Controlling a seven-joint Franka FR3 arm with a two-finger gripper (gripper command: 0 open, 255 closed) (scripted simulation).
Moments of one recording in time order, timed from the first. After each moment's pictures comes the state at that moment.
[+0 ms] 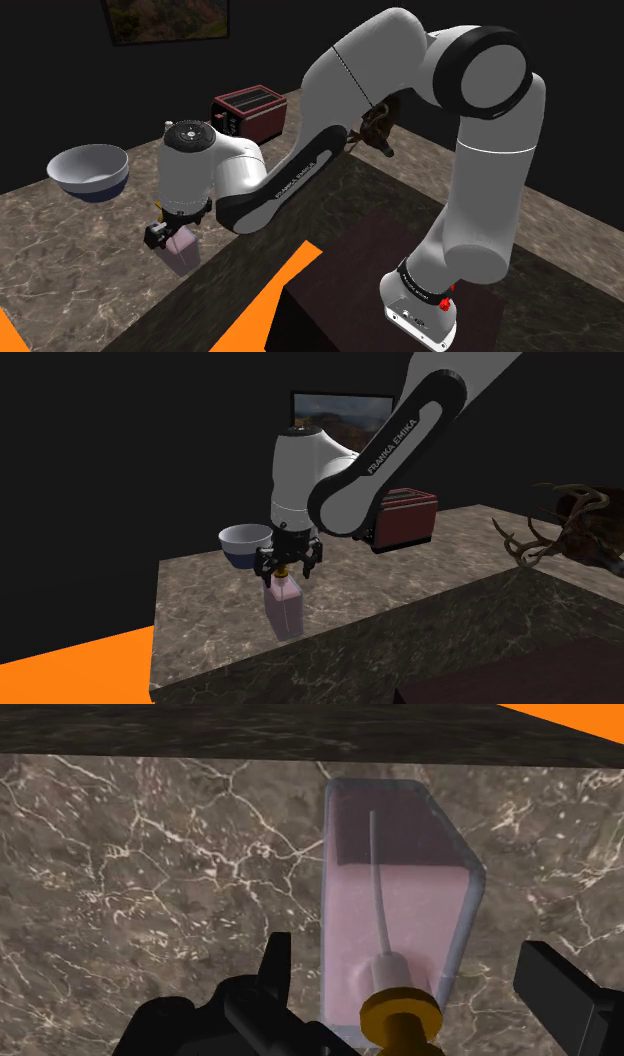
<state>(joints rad) 0.24 0.41 0.46 -2.10 -0.61 2.63 0.98</state>
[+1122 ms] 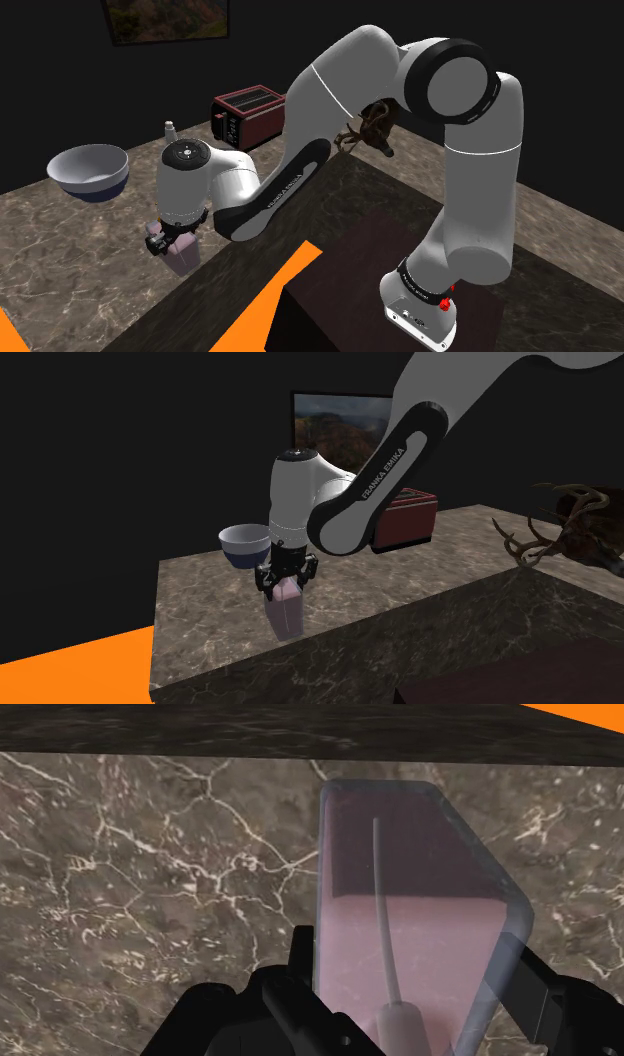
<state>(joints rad) 0.29 0.51 0.40 -2.04 -0.69 2.67 1.03</state>
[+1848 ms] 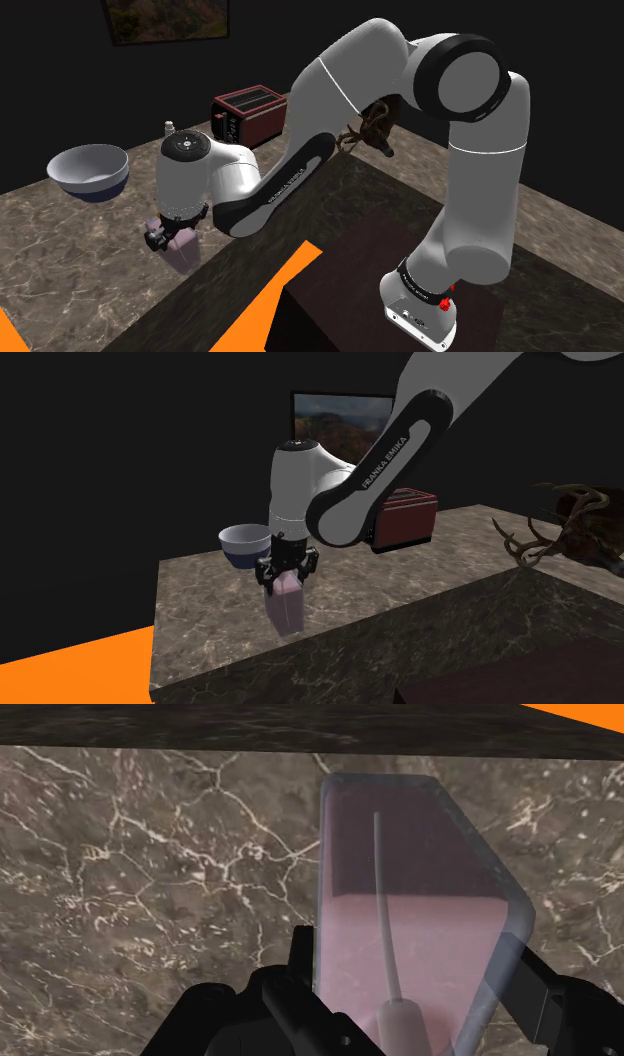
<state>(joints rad) 0.27 0.48 0.43 -2.05 -0.66 2.65 1.00</state>
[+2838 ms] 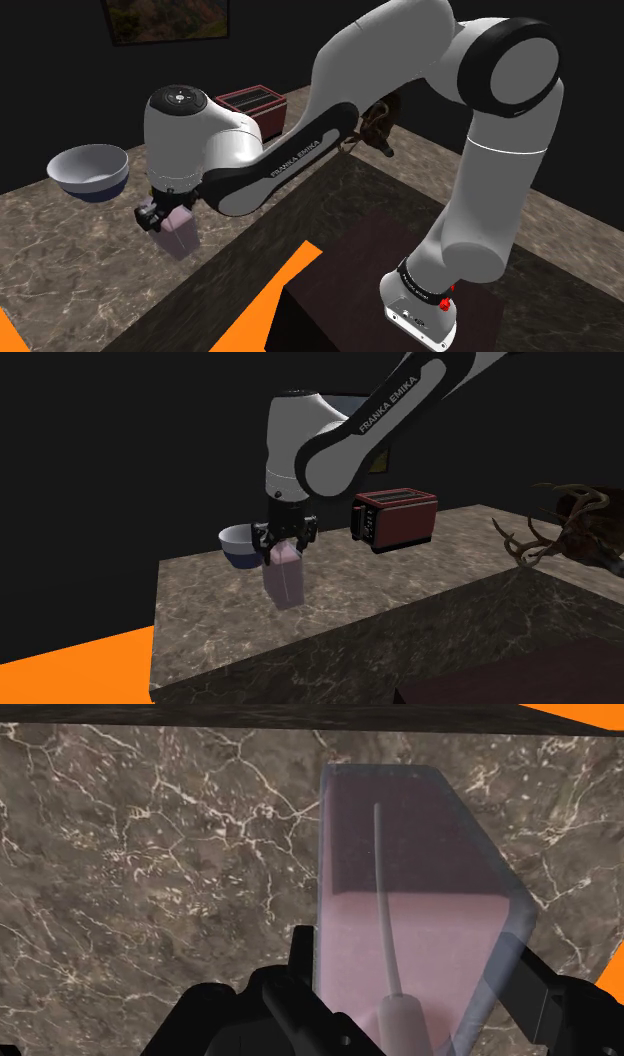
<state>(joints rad) 0.20 0.34 0.53 -2.05 -0.49 2.52 0.88</state>
